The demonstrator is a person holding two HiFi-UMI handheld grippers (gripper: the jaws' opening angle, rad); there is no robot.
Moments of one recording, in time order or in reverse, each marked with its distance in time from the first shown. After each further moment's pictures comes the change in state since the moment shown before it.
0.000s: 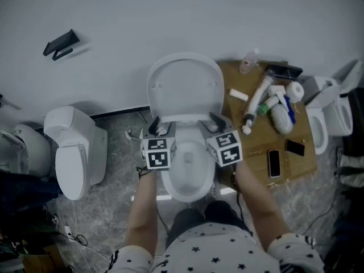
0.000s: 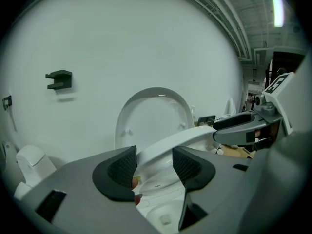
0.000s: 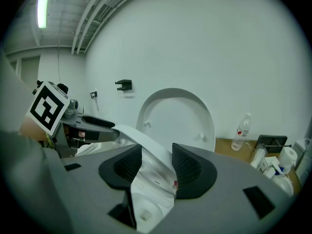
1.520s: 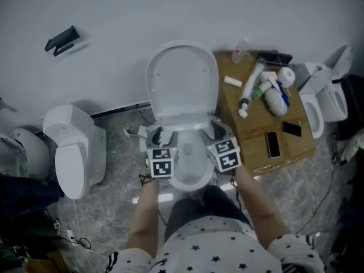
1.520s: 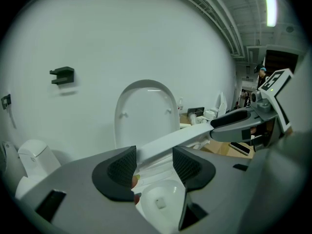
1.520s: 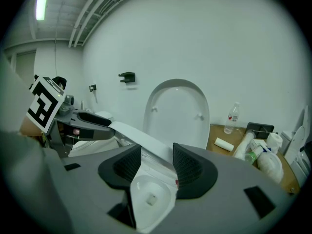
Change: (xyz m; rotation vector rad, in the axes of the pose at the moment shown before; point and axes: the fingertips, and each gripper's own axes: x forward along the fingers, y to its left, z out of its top) left arm -0.070 -0.031 -0.078 0.035 0.046 -0.050; right arm -0.063 0.057 -0.068 0.014 0.071 -0.051
